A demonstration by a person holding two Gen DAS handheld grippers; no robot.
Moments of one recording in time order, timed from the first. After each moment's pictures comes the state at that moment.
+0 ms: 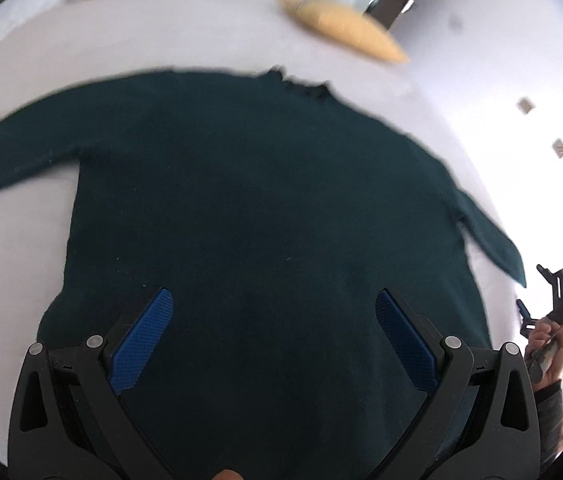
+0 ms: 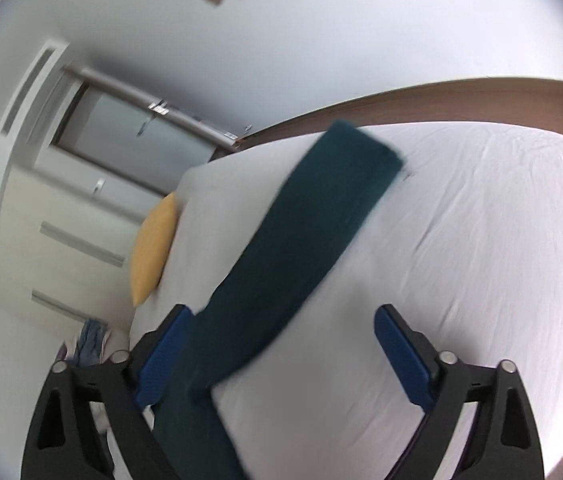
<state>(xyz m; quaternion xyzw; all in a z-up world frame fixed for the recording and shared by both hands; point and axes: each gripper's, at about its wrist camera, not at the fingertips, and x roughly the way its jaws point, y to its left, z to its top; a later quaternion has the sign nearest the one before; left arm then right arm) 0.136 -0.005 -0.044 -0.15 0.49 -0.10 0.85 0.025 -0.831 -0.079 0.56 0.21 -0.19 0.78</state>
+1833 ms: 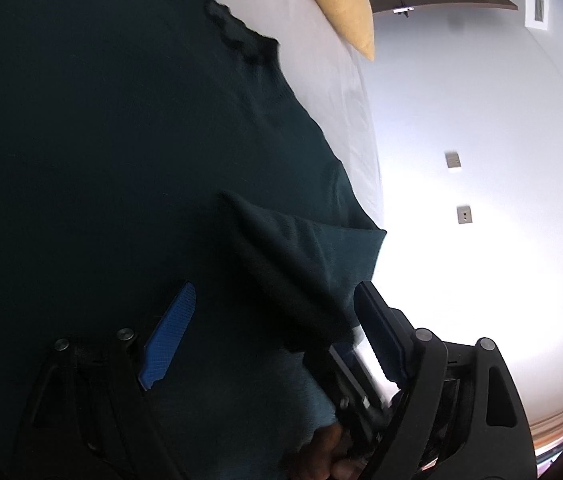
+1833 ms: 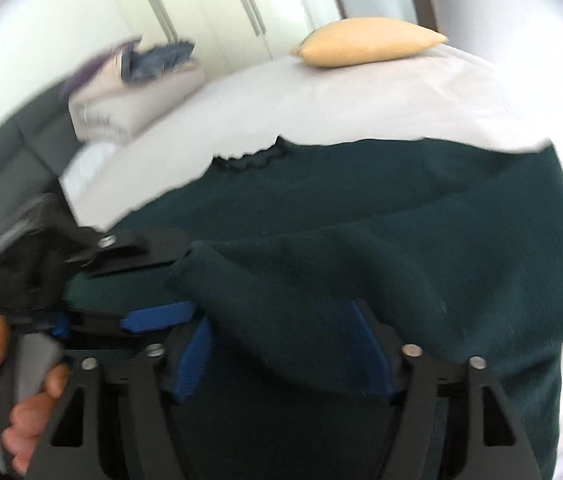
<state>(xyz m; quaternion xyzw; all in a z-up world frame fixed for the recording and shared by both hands) 0.334 -0.074 -0.130 -0.39 0.55 -0.29 0.68 0.201 -0.493 -0.054 0.17 0.40 0.10 0.89</state>
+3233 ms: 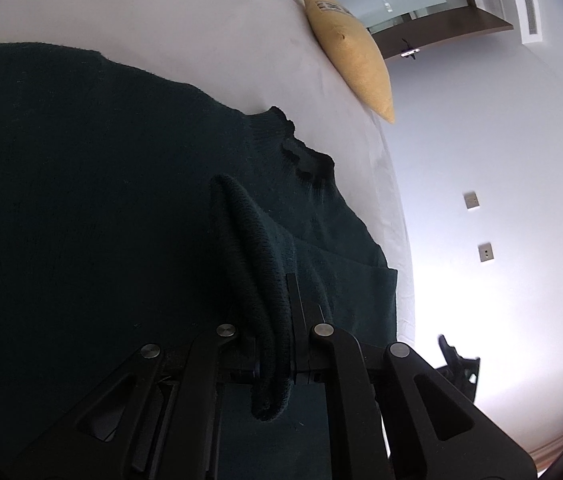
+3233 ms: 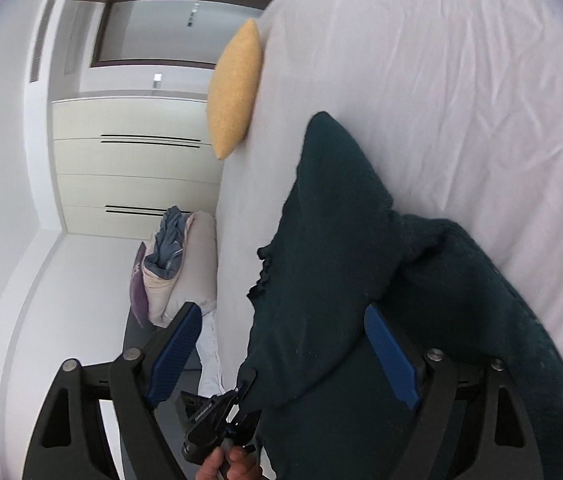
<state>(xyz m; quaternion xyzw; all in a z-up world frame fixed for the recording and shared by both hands) 0.362 0.002 -0.138 -0.38 0.49 -0.23 0.75 0.231 -0.614 -0.096 0.62 0.32 0.07 0.71</state>
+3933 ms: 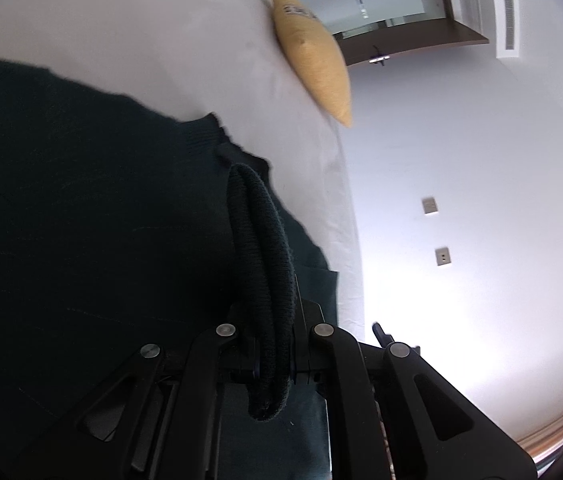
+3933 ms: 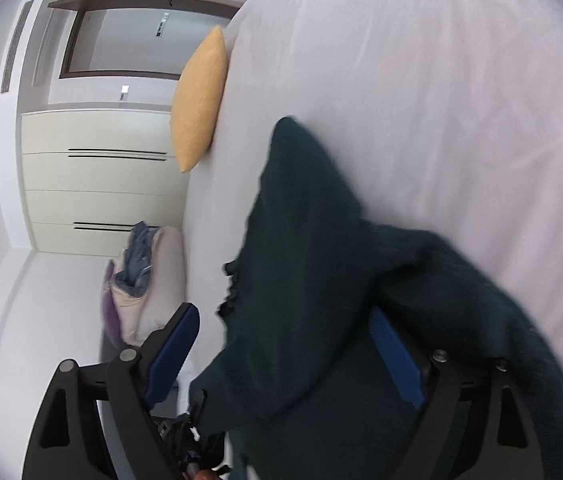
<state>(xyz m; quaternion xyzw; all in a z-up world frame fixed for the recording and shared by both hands) 0.363 -0.003 -0.095 -0.43 0.46 -0.28 0.72 0.245 -0.616 -0.102 0.64 0.31 0.05 0.70</state>
